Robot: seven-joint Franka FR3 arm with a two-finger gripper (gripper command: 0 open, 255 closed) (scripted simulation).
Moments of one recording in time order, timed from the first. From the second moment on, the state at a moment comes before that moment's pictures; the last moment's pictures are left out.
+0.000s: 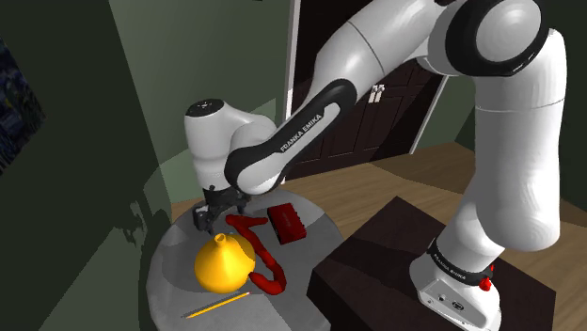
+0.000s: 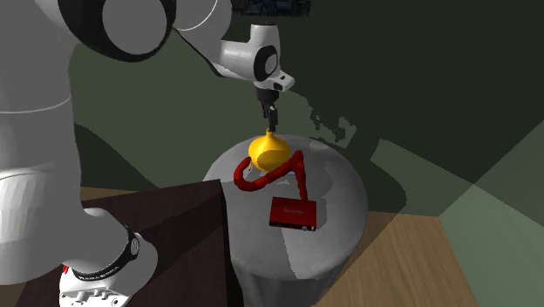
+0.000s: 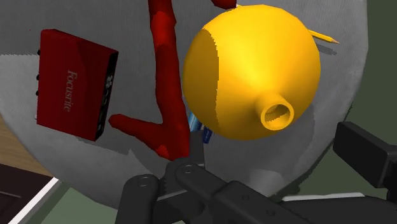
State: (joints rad) arm 0.29 0.44 0.46 -1.97 -0.34 2.33 0.90
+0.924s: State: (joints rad) arm 0.36 0.61 0.40 -1.89 -0.42 2.39 0.97
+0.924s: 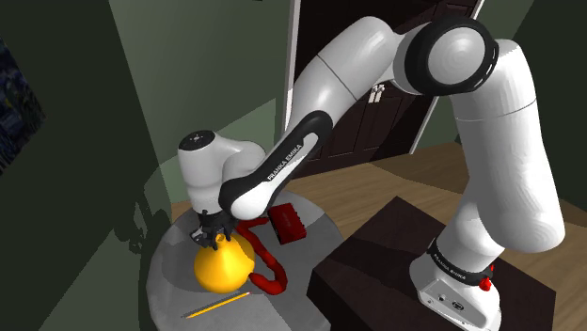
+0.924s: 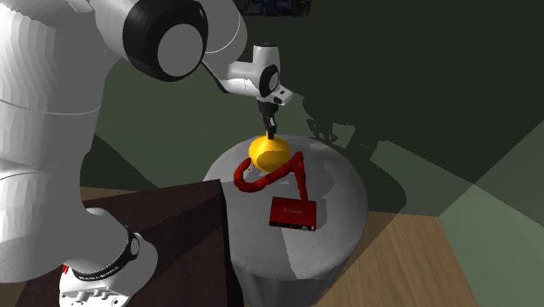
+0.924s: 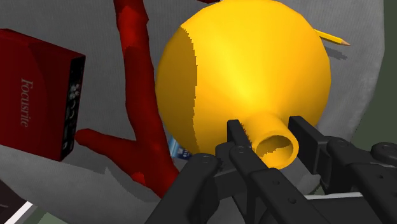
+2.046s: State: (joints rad) arm 0.33 0.53 0.44 -1.89 -0.37 2.32 0.93
